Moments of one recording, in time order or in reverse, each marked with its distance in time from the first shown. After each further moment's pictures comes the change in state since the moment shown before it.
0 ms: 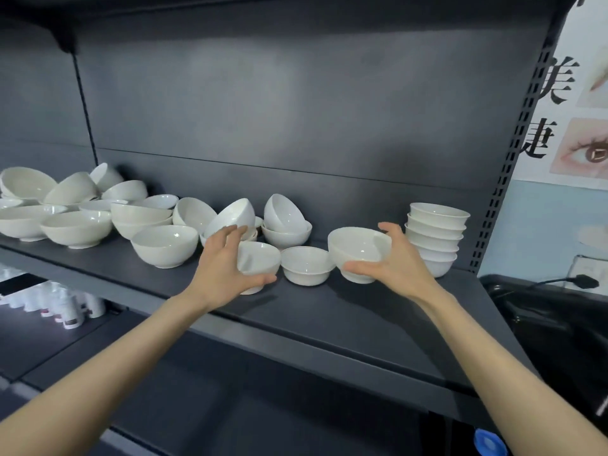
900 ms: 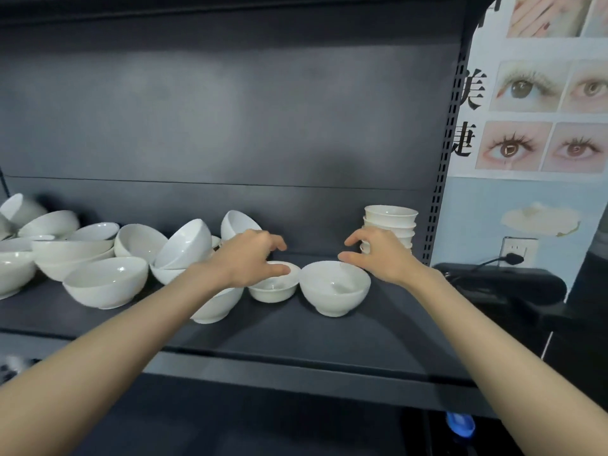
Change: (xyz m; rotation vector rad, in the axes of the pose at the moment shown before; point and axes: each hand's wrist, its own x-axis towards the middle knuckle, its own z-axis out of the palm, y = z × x) left_hand 0.060 0.077 0.009 0.325 -0.331 0.401; right_hand 0.014 0.003 -0.034 -0.276 -0.003 -0.051
